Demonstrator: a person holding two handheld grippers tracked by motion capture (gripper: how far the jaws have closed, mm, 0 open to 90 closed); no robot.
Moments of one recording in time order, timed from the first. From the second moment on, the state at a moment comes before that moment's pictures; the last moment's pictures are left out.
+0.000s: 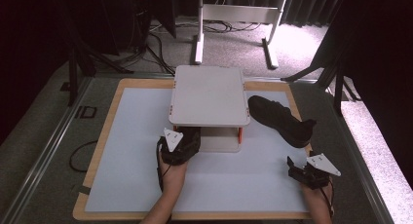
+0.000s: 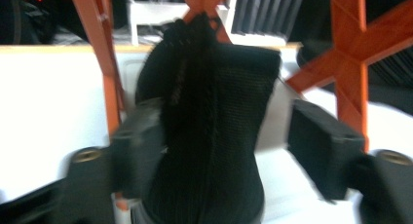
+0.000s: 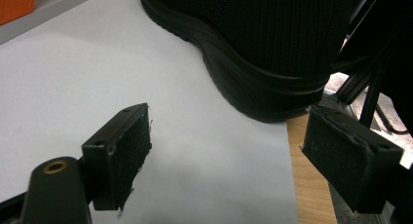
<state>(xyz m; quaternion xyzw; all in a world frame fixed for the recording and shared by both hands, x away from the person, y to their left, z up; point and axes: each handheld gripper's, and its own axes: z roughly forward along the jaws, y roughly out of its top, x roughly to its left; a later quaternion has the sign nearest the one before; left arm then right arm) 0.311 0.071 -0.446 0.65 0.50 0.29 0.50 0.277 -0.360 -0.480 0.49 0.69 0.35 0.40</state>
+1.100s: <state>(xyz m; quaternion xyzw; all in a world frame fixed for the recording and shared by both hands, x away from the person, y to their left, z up) 0.268 0.172 -0.457 0.71 0.44 0.26 0.48 0.281 -0.368 -0.439 0.46 0.71 0.43 0.31</state>
